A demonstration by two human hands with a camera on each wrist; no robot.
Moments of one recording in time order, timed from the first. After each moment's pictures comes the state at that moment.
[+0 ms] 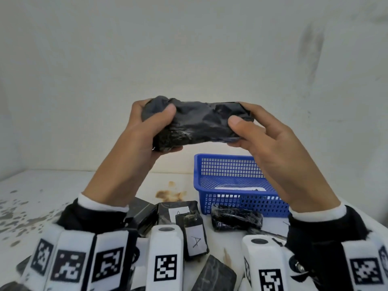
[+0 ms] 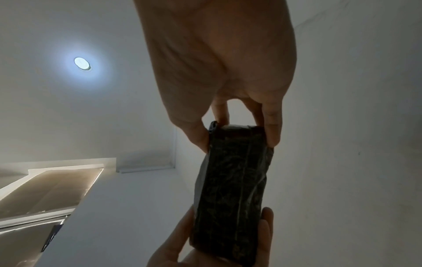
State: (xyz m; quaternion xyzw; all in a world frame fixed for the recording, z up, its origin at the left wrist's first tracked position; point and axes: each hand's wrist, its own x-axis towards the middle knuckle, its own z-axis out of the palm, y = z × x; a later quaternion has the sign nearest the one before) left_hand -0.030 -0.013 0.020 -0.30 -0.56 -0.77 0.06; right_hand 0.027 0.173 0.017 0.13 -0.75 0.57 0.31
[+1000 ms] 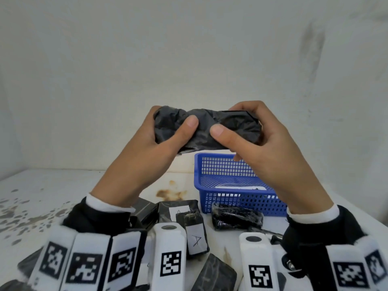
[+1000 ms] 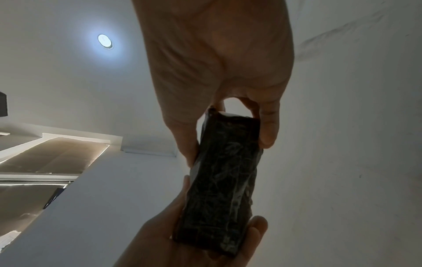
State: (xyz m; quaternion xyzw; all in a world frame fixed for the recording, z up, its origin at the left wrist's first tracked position) left_hand -0.032 -0.010 0.012 -0.32 -0.71 -0.62 0.13; right_hand 0.034 0.165 0.016 0.13 -0.78 0.50 0.35
